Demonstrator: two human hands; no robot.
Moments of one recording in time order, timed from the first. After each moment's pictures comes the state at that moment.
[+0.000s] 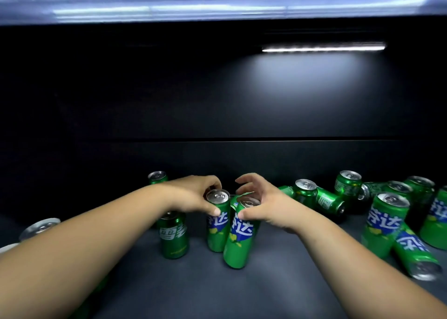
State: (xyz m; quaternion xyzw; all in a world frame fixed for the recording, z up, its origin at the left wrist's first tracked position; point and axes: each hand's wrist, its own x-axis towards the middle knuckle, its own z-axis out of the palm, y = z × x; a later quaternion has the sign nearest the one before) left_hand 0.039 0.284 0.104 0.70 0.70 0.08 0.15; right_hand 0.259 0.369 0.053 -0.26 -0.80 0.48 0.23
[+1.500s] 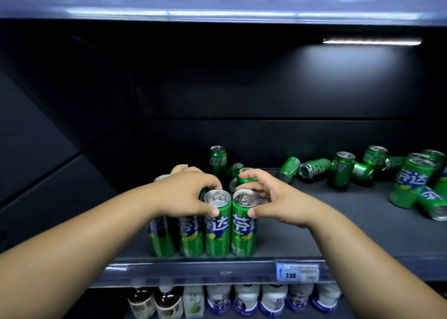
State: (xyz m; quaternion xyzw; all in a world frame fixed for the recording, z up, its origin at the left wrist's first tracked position) left_hand -0.090 0.067 0.102 0.75 0.66 0.08 0.04; right_hand 0.147 0.167 0.064 -0.24 -0.80 0.52 0.19
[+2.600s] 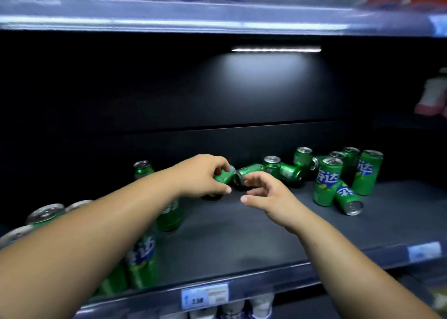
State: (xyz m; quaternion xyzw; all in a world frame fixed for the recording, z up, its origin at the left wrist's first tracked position) left_hand 0.098 0.220 0.125 0.78 0.61 0.13 0.05; right_hand 0.312 0.254 0.046 -0.37 -0.72 0.46 0.38
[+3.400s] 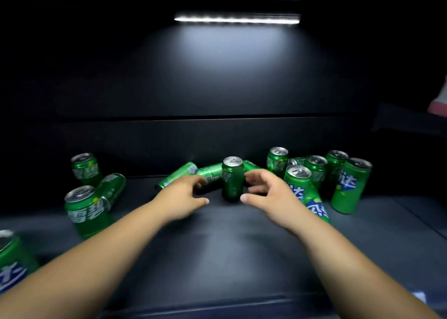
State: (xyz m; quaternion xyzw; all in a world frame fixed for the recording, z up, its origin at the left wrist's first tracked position) left_hand 0.190 0.339 0.020 0.66 0.71 0.23 0.10; right_hand 0.440 0.391 0.028 -0.37 -0.74 0.43 0.35
